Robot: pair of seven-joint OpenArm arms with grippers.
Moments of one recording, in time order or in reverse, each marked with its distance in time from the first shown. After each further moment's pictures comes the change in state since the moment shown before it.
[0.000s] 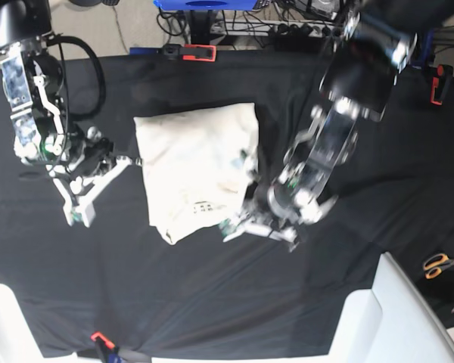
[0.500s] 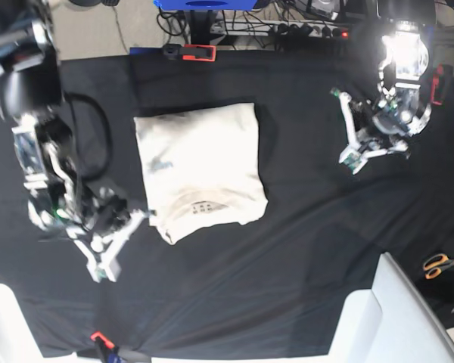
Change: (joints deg) left arm 24.6 -7.1 -32.0 8.4 -0.1 0.0 -0.2; right arm 18.2 -5.7 0.0 -23.3 -0.4 16.7 7.0
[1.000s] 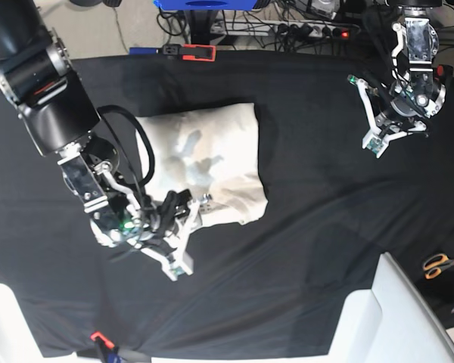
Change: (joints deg) left arm 3.8 0.0 -5.3 0.2 -0.1 0.0 0.1; right arm 8.3 -3.0 -20.7 -9.4 0.1 1.9 3.3
